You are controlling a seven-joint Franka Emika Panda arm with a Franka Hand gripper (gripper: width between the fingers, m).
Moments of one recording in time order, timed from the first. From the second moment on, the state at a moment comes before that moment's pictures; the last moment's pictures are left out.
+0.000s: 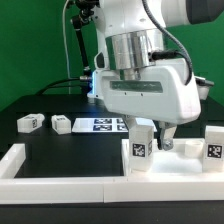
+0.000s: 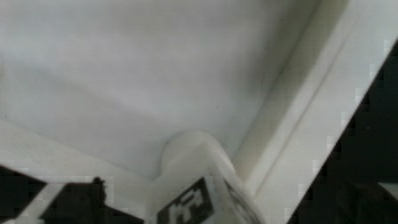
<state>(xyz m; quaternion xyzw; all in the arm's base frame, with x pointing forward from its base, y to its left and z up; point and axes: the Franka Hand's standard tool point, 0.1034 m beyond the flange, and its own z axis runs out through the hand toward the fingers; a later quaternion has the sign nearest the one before) 0.619 0.015 0.067 -0.87 0.48 -0.01 0.08</state>
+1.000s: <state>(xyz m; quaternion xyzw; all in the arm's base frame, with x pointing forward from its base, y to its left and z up) 0.625 0.006 0.073 -0.93 0.37 -0.02 0.05</state>
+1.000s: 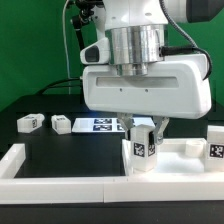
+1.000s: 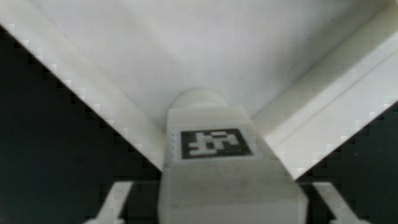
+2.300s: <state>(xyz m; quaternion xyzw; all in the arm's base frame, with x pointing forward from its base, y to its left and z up) 0.622 0.017 0.067 -0.83 0.55 -0.01 0.07</state>
